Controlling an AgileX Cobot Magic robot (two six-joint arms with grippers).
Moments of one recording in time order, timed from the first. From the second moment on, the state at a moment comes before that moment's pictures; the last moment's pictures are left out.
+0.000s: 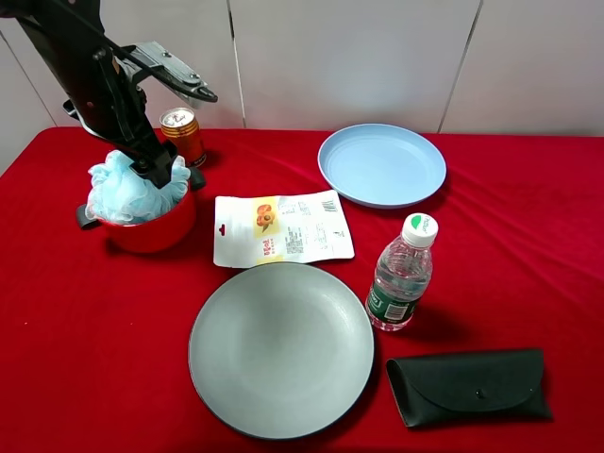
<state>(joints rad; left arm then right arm) -0.35 1.79 -1.26 0.30 0.73 0.20 0.01 -0.01 -0.50 -0.01 1.02 0.05</state>
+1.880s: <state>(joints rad) -0.35 1.12 -1.26 -0.02 1.16 0.23 0.01 -0.01 -0.50 -0.01 1.02 0.05</state>
